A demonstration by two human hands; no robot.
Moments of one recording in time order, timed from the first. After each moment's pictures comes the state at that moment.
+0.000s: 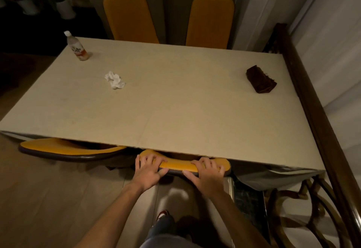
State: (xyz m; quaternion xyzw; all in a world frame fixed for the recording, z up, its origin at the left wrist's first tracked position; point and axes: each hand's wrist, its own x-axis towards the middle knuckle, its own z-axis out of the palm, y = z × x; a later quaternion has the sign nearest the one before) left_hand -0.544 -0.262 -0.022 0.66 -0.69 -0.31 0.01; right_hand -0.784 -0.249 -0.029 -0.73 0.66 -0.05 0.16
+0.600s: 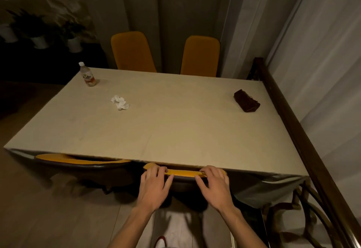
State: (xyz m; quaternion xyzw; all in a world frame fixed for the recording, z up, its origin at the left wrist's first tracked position) left_hand -0.556 -0.196 0.031 0.66 -0.72 -0.11 0.17; right_hand -0.787 -0.193 0.041 -0.70 0.67 -0.17 0.18
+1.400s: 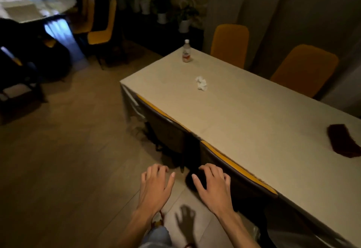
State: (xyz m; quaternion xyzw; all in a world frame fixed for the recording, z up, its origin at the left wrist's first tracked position) left_hand -0.518 -0.017 0.045 0.85 -0.49 -0.06 0.21; right_hand -0.694 -0.125 0.064 -0.86 0.46 -0.11 0.20
